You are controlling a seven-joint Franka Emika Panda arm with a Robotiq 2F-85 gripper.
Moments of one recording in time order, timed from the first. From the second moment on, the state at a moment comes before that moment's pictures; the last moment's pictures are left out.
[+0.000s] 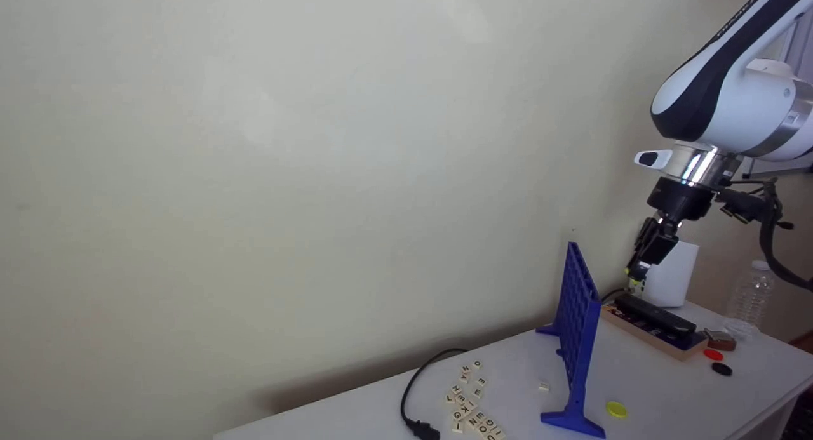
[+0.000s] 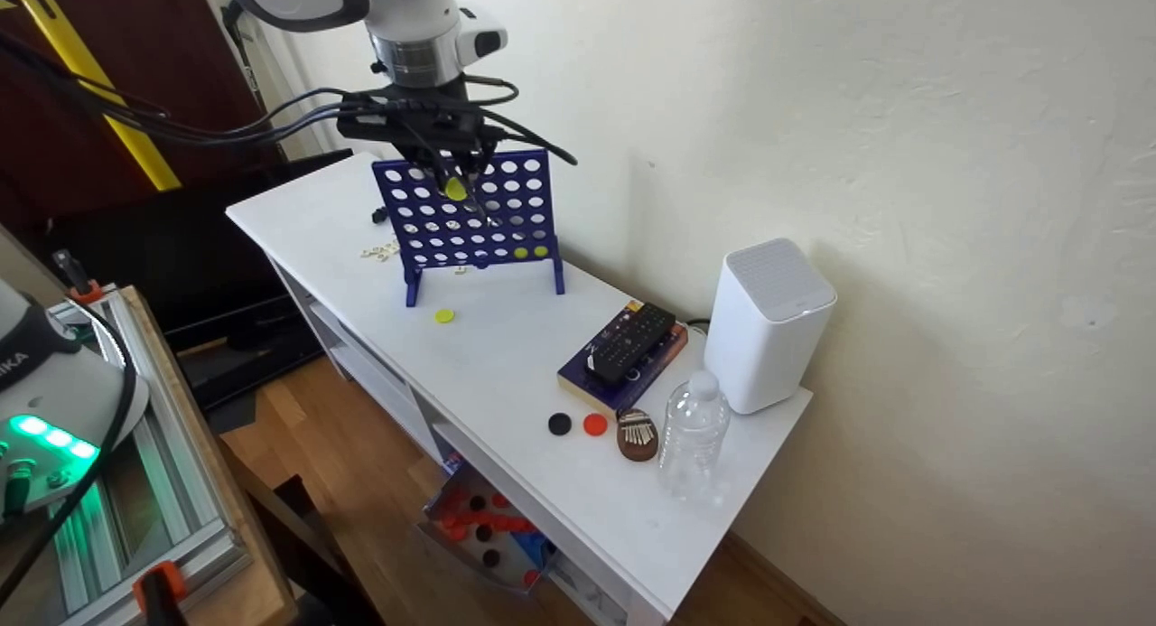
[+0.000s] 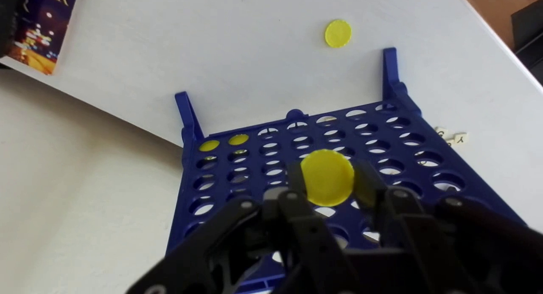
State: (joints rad) arm -0.19 0.03 0.01 -2.54 0.52 2.63 -1.31
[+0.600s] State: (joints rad) arm -0.16 0.02 -0.03 -2.48 0.65 2.56 -1.49
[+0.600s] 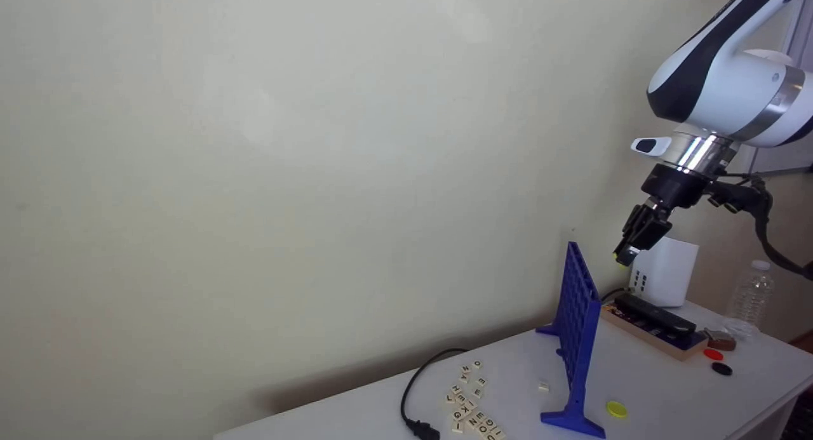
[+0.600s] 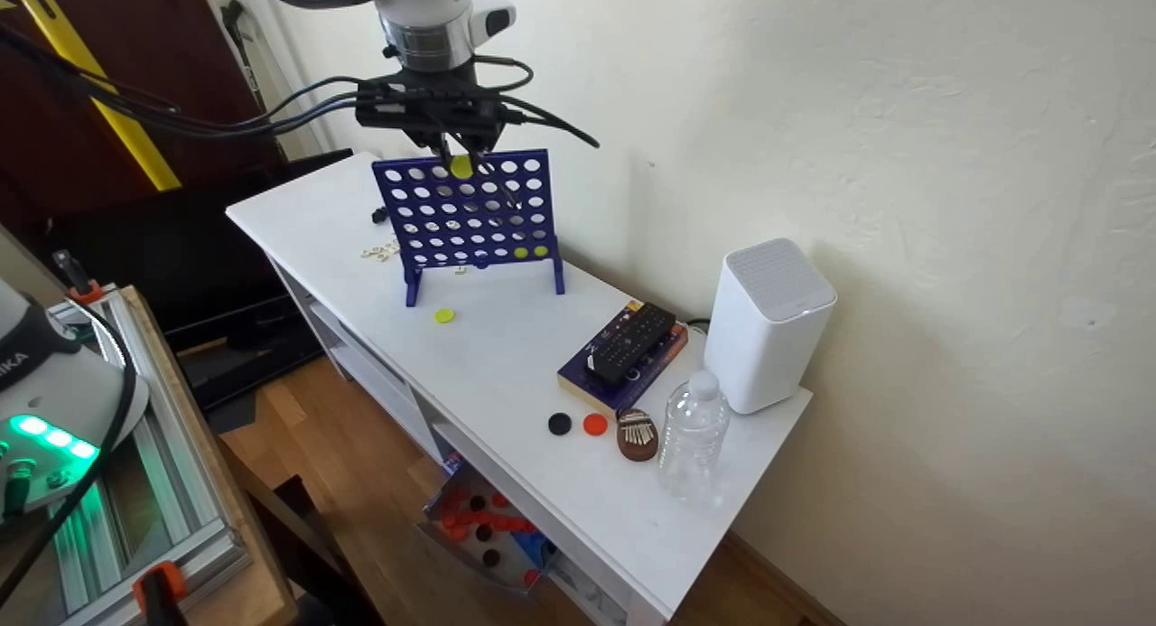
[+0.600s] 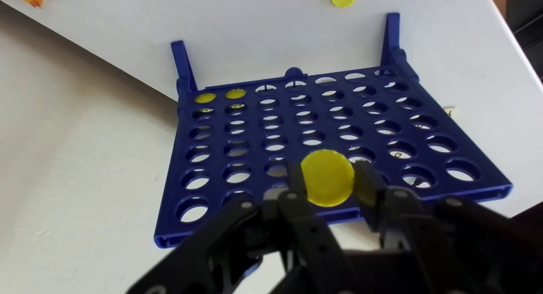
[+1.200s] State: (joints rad) arm -0.16 0.03 -0.05 -2.43 0.74 2.49 -1.63
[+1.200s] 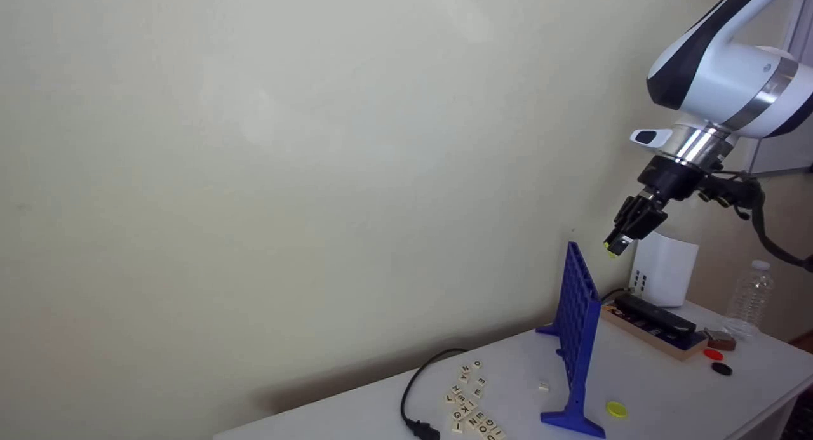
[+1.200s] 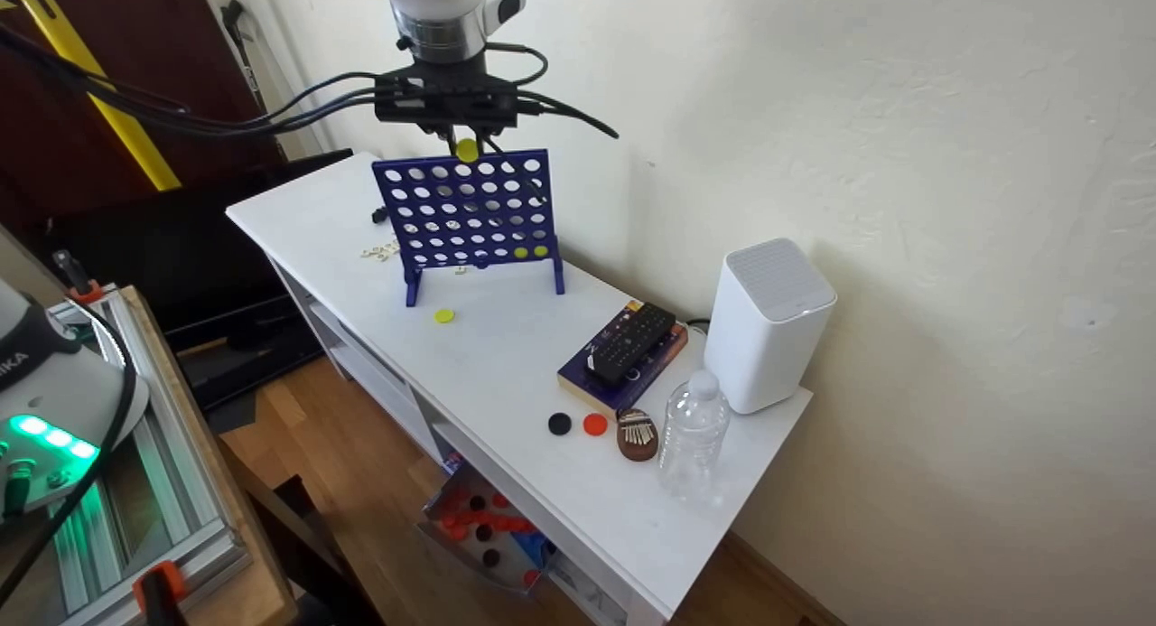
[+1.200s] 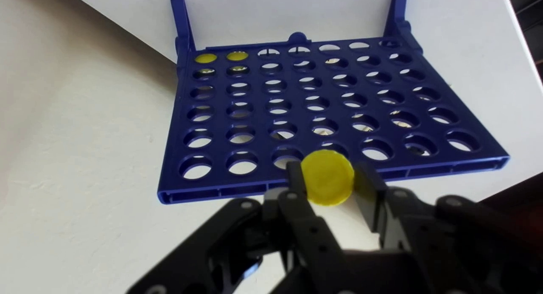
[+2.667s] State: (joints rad) arm -0.16 0.05 -0.06 -2.42 0.86 2.47 -1.78
